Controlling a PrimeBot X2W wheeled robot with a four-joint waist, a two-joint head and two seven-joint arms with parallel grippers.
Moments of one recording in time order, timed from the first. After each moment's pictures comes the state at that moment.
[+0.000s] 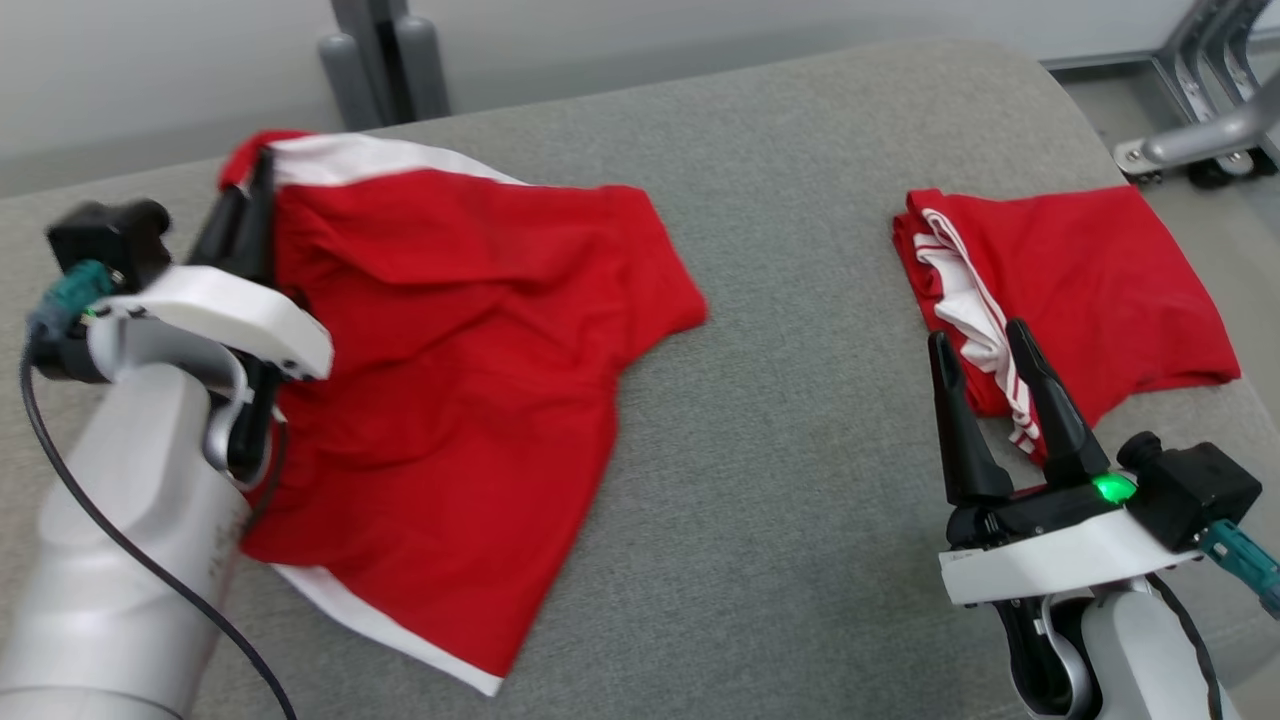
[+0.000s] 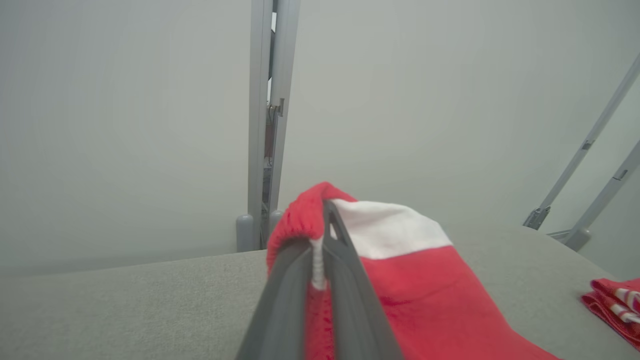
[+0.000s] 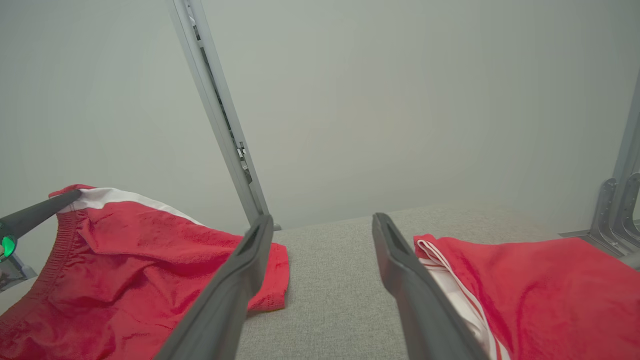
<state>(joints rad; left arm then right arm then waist) -0.72 0.22 -0.28 0.74 -0.52 -0.06 -0.26 -0.21 -0.05 0.16 0.11 0.34 0.13 -0.26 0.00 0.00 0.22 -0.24</state>
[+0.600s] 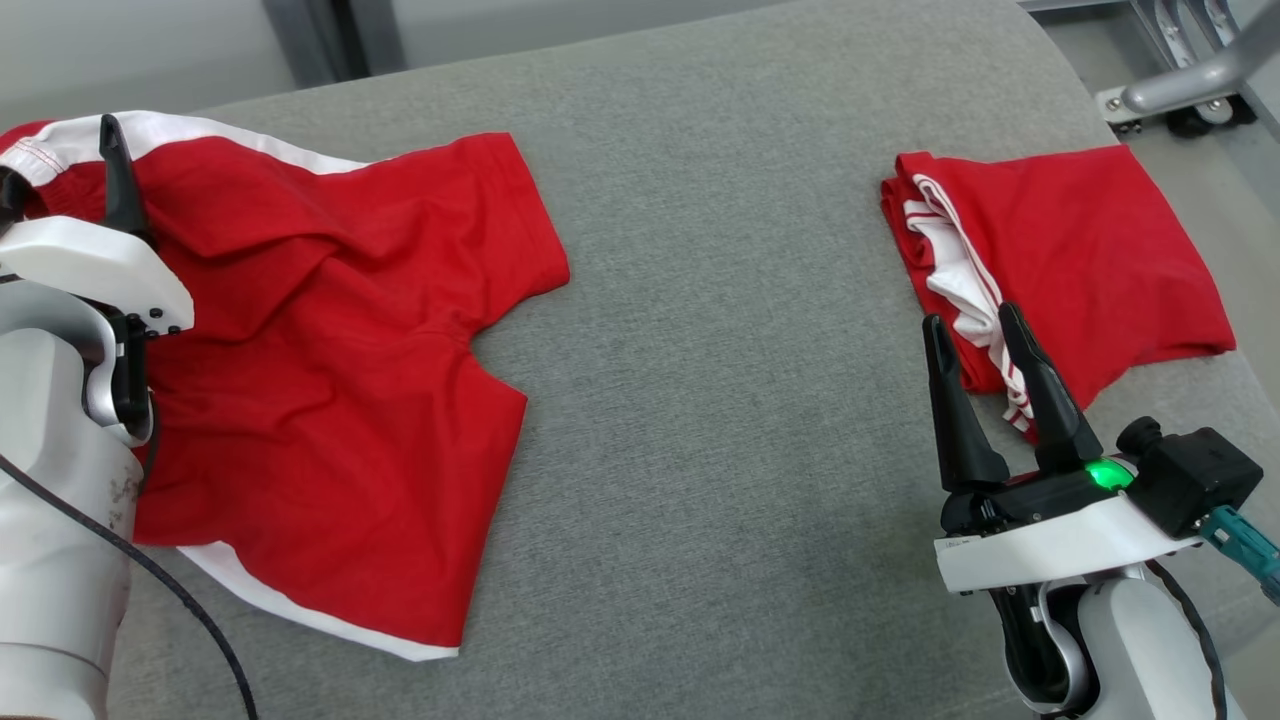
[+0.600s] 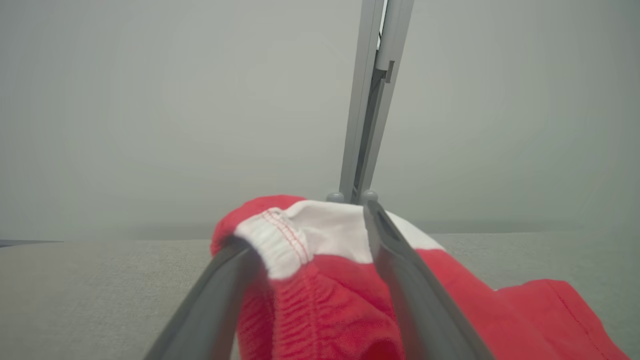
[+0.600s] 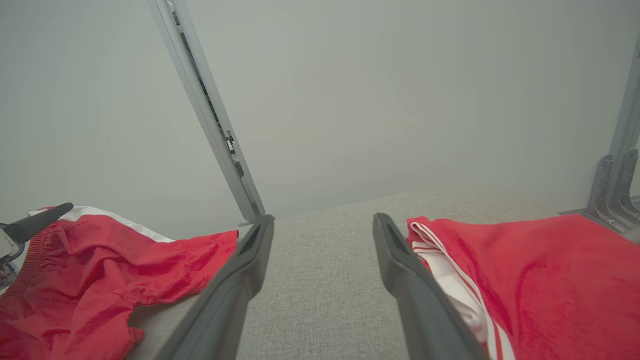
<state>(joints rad) -0.89 0.31 -0.18 0.99 -0.44 0.06 -0.26 -0.24 -0.05 0.18 0.11 0.39 0.13 -0.26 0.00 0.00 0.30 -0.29</state>
